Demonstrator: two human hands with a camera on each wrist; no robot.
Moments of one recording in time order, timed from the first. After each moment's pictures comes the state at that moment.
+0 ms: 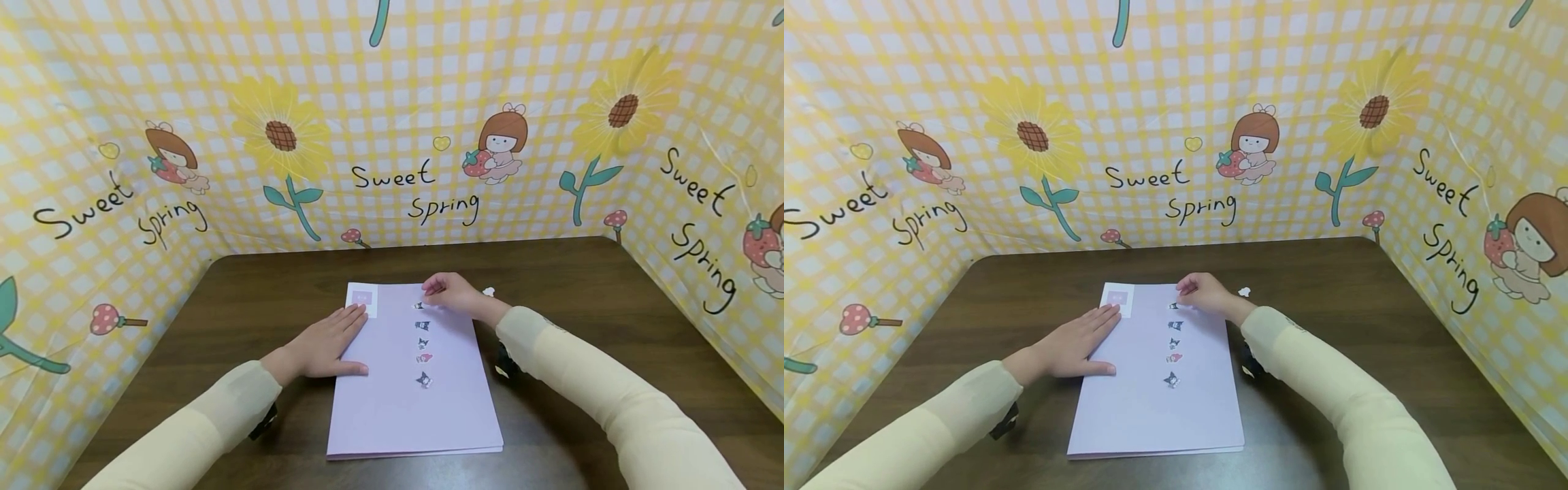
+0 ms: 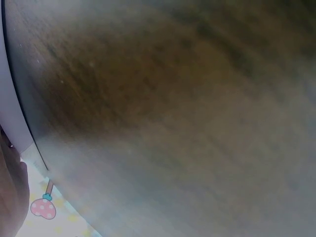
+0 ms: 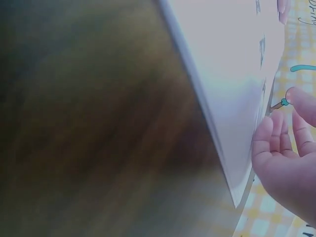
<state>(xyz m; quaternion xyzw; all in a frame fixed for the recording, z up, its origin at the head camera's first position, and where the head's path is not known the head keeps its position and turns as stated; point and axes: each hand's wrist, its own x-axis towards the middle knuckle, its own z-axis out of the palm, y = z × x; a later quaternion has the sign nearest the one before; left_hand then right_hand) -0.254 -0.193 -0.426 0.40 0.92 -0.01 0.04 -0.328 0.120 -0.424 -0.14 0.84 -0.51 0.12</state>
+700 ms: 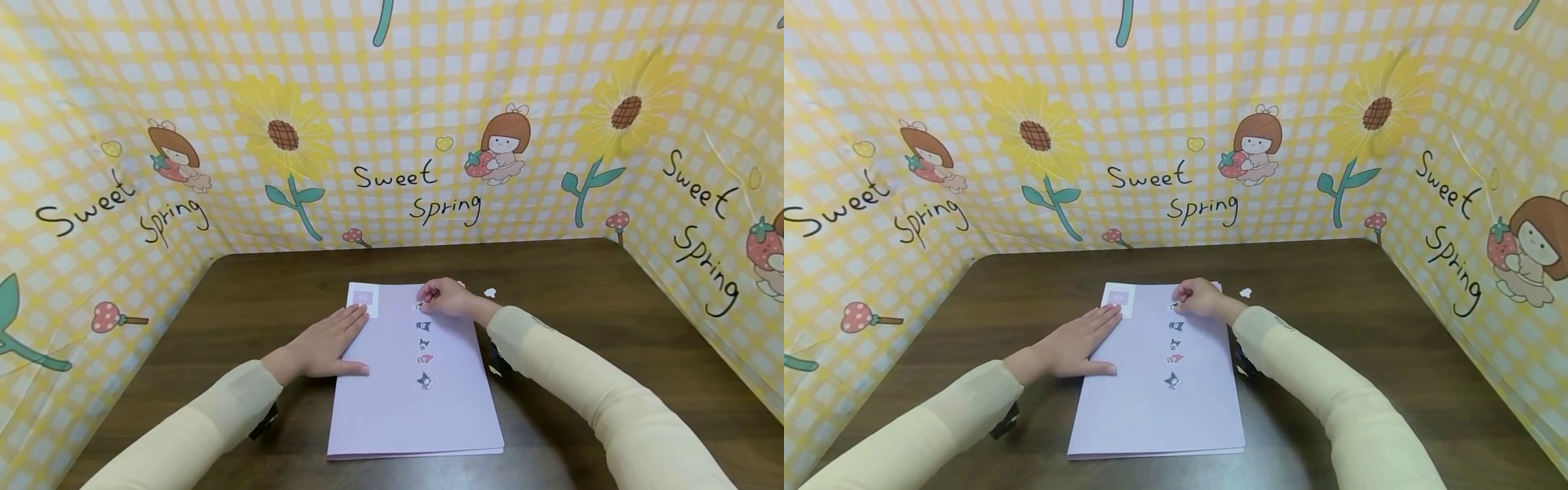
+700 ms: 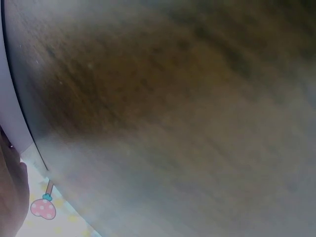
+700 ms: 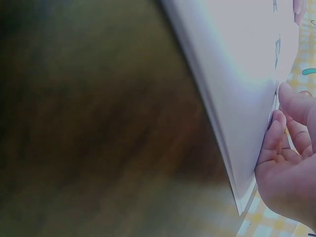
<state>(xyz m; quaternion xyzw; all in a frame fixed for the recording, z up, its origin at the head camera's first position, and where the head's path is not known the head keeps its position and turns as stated) -0.253 -0.194 -0.427 0.39 0.92 -0.01 0.04 -0.327 0.108 -0.423 -0.18 0.89 -0.40 0.12</state>
